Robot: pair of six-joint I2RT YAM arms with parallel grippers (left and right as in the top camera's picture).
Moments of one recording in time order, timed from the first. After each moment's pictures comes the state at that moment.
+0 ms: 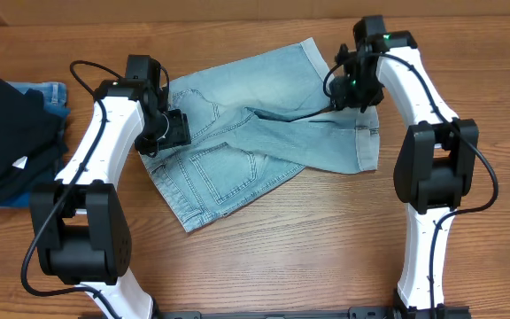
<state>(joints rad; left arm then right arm) -0.05 1.89 1.45 -0.97 0.12 -0.26 0.10 2.37 2.05 -1.14 -0.14 -0.09</state>
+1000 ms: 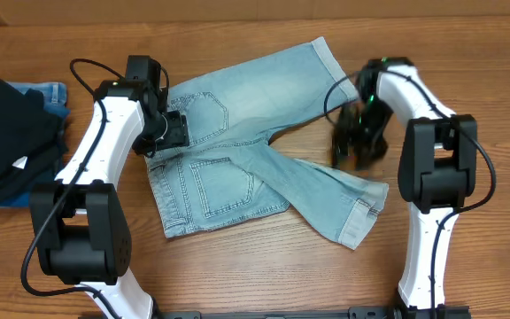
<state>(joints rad) -0.05 1.89 1.45 -0.98 0.07 -0.23 0.07 2.37 1.88 -1.46 -0.29 -0.10</state>
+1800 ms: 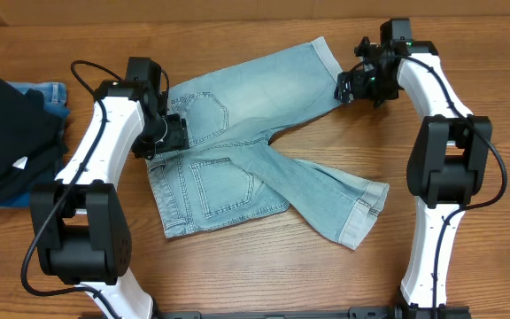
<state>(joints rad) -0.05 1.89 1.45 -1.02 0.07 -0.23 0.00 2.42 2.01 -0.90 -0.27 -0.11</state>
